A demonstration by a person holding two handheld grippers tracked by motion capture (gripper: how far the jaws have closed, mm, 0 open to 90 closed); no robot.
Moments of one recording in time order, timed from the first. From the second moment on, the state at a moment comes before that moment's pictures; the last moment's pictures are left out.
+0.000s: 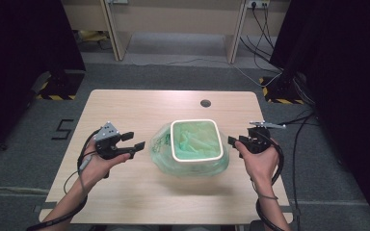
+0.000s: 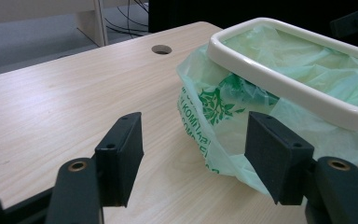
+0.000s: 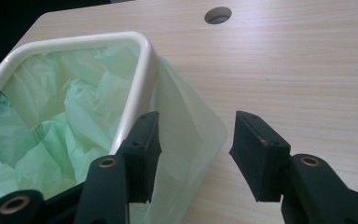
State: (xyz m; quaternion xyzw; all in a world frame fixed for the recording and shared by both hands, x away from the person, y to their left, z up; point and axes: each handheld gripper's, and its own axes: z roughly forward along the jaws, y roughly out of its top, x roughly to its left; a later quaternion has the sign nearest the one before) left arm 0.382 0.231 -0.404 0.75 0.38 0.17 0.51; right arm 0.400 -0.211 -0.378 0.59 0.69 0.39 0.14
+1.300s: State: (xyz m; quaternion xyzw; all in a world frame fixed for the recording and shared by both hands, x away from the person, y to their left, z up) left arm 0.372 0.286 -0.429 0.73 0.44 0.19 0.50; right arm 0.380 -0.244 -0.410 0.60 0.67 0.40 0.17
